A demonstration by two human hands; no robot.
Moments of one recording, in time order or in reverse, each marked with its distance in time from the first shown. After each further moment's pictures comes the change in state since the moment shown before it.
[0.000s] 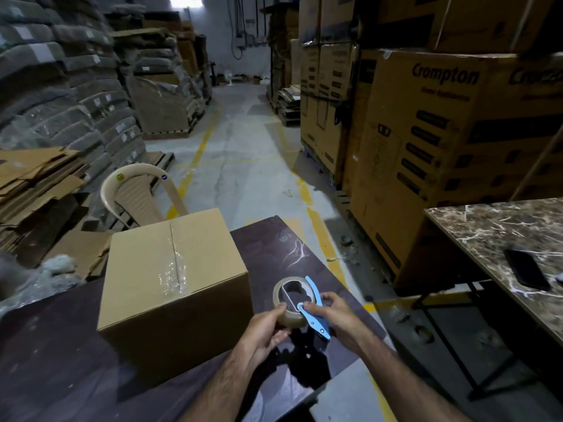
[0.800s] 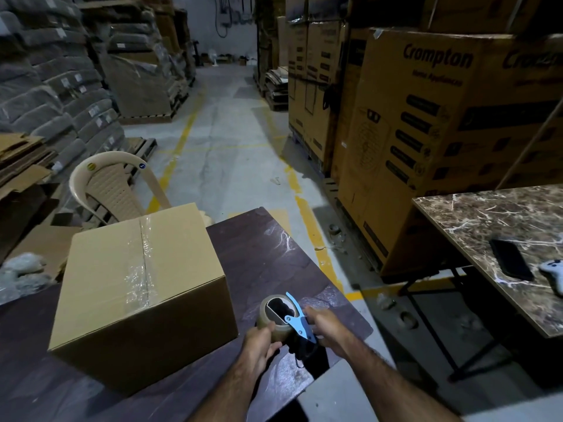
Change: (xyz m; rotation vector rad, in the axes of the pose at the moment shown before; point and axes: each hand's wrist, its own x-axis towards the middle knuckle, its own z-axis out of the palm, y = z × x) left_hand 0.071 -0.052 0.010 0.012 0.162 -0.075; right_hand 0.041 0.039 -0.021 -0.047 0.023 0.227
